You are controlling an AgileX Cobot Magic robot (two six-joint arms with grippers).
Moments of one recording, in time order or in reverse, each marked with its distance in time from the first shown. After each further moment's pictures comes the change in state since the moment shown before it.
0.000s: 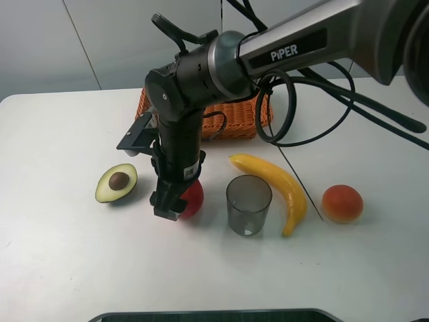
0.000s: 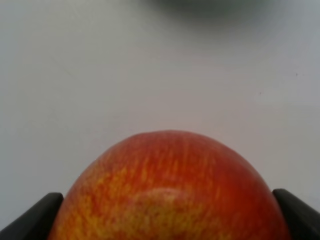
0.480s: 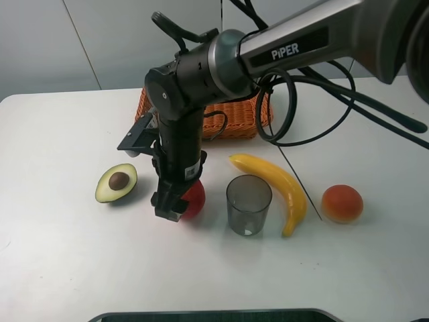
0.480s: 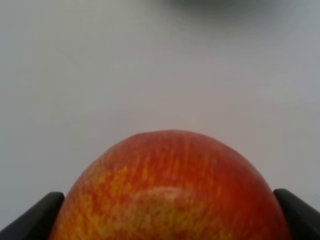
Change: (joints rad) left arm 0.000 0.000 0.000 0.000 0.000 0.000; right arm 0.000 -0.012 0.000 0.000 0.023 0.000
